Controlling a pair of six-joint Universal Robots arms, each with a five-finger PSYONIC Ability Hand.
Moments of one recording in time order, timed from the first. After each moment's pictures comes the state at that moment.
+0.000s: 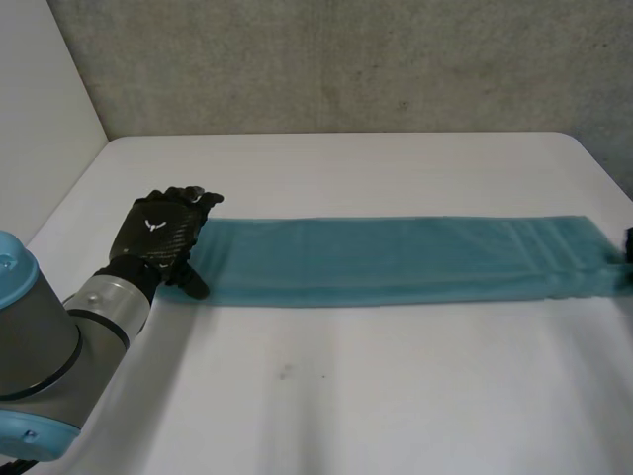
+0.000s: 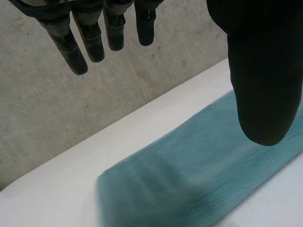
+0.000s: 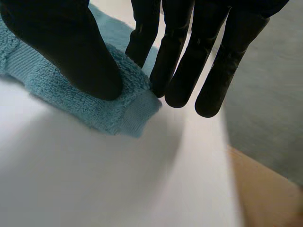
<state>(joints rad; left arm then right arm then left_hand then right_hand) 4.38 -1.78 -1.89 3.56 -1.45 3.34 1.25 -0.90 1.40 -0.12 1.26 2.58 0.20 0.20 0.22 0.21 0.05 0.94 1.18 1.18 1.19 0.95</state>
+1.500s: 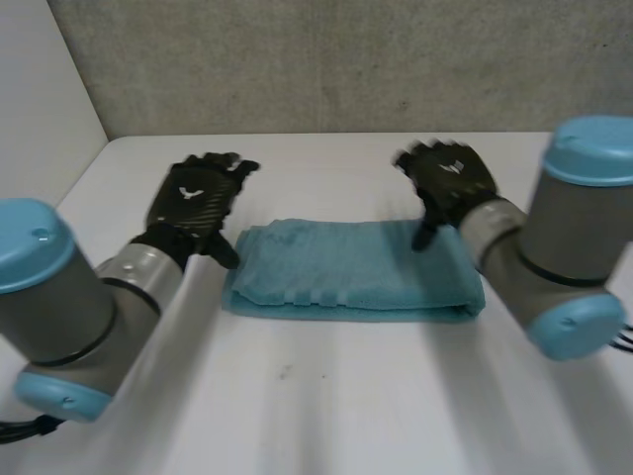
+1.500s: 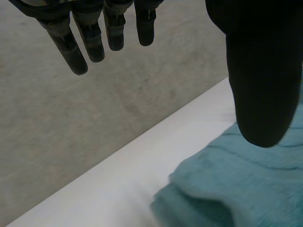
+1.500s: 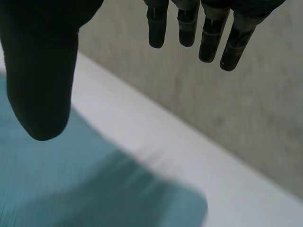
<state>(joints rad) 4.27 -1.87 -1.70 3.56 -1.44 3.34 2.02 -1.11 1.35 -0.07 1.50 2.92 0.20 0.20 0.22 0.21 0.05 0.21 0.22 0.22 0.23 0.07</state>
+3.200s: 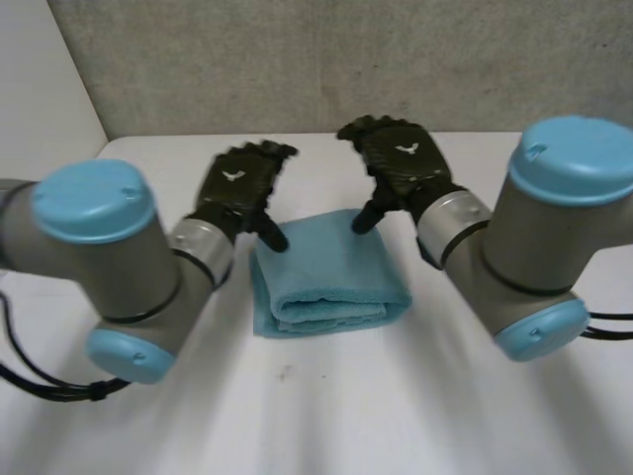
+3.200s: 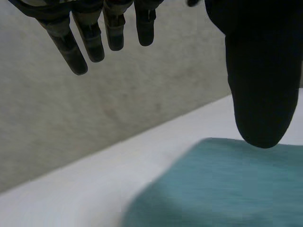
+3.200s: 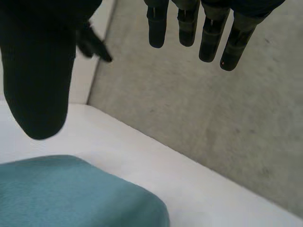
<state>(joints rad) 4.14 -2.05 -1.40 3.40 -1.56 3.14 2.14 -1.10 1.29 -0.18 1.45 3.12 0.20 0.20 0.22 0.21 0.05 0.21 0.22 0.22 0.23 0.06</state>
